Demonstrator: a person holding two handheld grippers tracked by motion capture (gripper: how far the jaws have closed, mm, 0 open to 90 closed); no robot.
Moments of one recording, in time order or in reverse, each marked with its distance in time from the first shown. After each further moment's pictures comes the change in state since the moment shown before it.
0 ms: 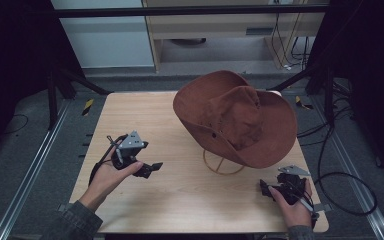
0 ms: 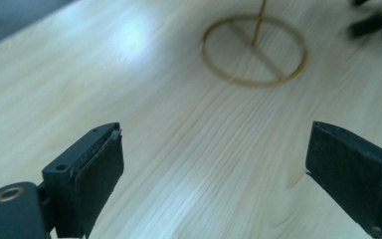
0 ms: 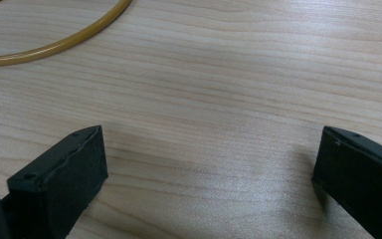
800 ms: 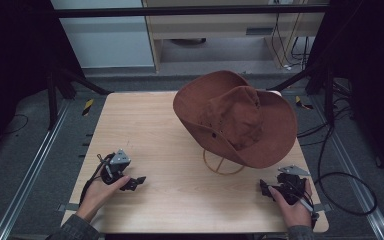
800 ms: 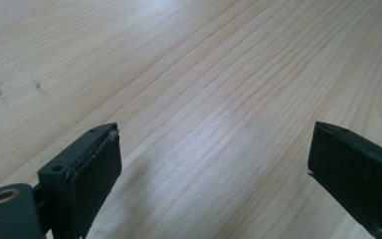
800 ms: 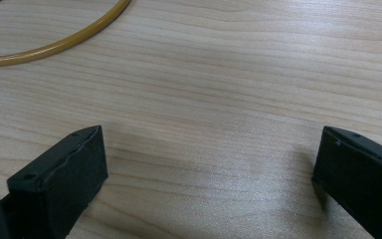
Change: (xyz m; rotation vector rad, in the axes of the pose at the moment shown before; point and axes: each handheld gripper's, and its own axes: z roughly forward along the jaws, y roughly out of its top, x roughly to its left) left arm 0.029 -0.091 0.017 0.112 0.073 -0.126; right arm 0.000 0.000 0.000 0.002 -0.002 -0.002
